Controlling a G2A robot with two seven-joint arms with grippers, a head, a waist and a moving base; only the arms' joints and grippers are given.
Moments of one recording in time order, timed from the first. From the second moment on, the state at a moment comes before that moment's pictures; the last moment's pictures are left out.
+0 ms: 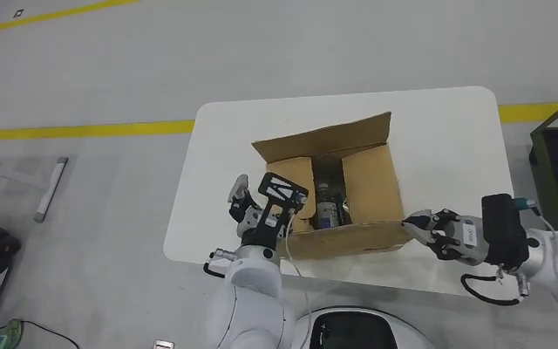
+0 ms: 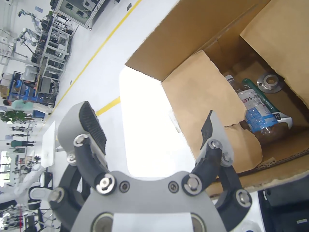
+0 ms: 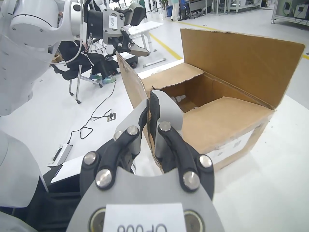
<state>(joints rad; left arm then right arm) 1.39 -1.69 -1.07 -2.31 2.33 -0.38 -1.00 -1.59 -0.93 1.74 -2.05 -0.47 -0.94 0.47</state>
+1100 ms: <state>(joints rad) 1.48 -1.66 -1.04 -2.35 2.42 -0.54 -0.90 -1.60 -0.91 1.79 -2.04 -0.07 -0.76 0.42</state>
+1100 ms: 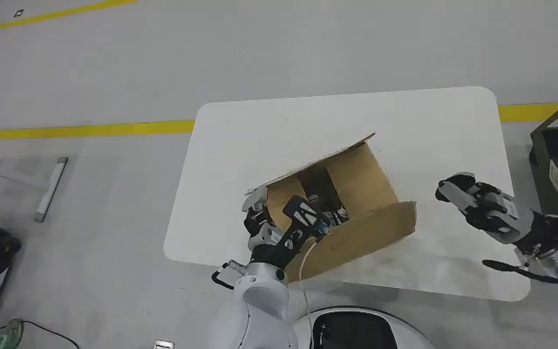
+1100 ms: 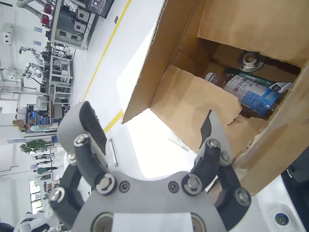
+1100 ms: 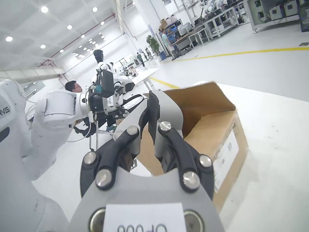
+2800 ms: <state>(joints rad) 1.42 -1.65 -1.09 -2.35 2.35 -0.51 -0.94 -1.51 -0.85 1.62 -1.97 -0.13 -0.81 1.01</state>
